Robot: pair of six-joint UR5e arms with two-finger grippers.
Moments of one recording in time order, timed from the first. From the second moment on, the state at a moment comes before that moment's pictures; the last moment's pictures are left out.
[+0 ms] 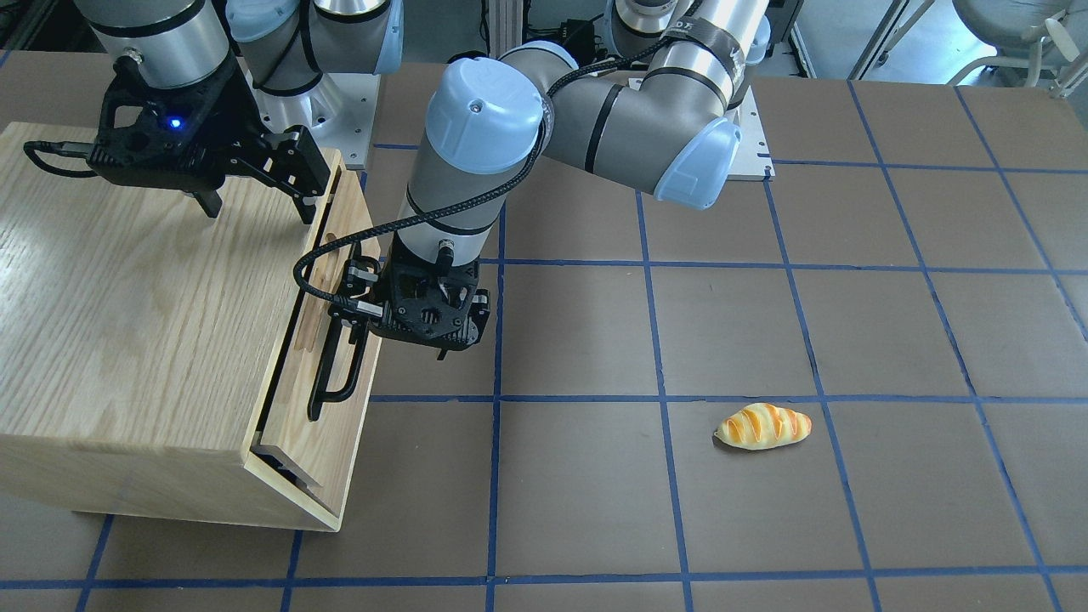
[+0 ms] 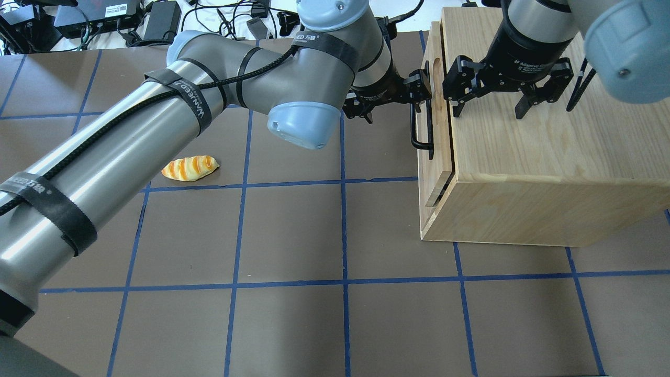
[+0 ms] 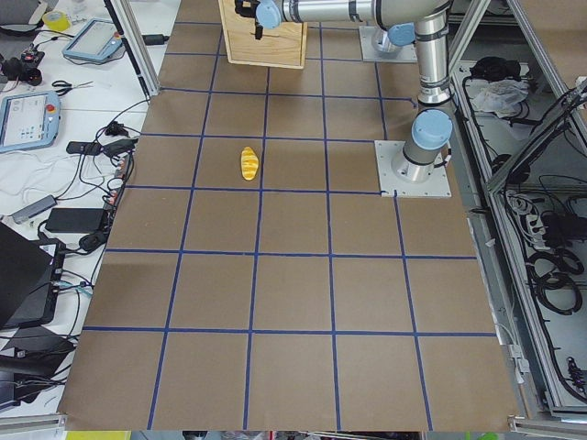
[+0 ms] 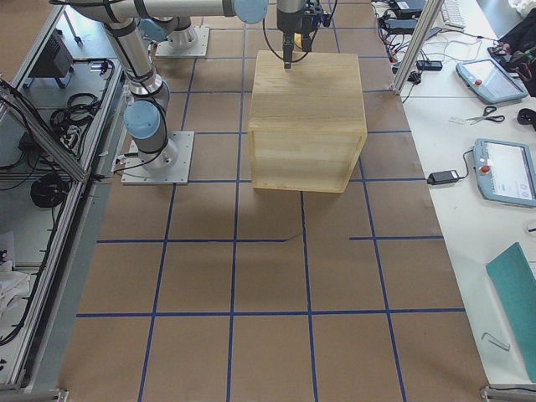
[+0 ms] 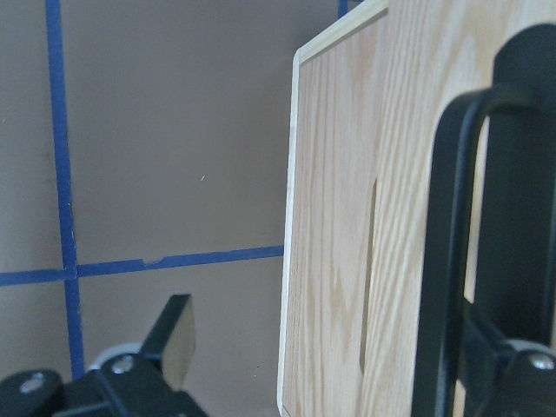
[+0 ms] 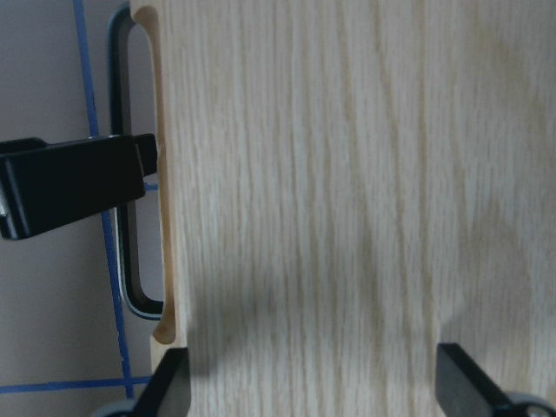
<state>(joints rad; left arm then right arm) -2.00 -2.01 -1.42 -0.99 1.33 -0.46 1.59 -1.58 1.57 -1.60 -1.55 0.10</state>
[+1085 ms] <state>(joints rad) -1.94 -1.98 -1.42 -1.00 1.37 -0.38 1.59 -1.58 1.57 -1.60 -1.55 0.10</state>
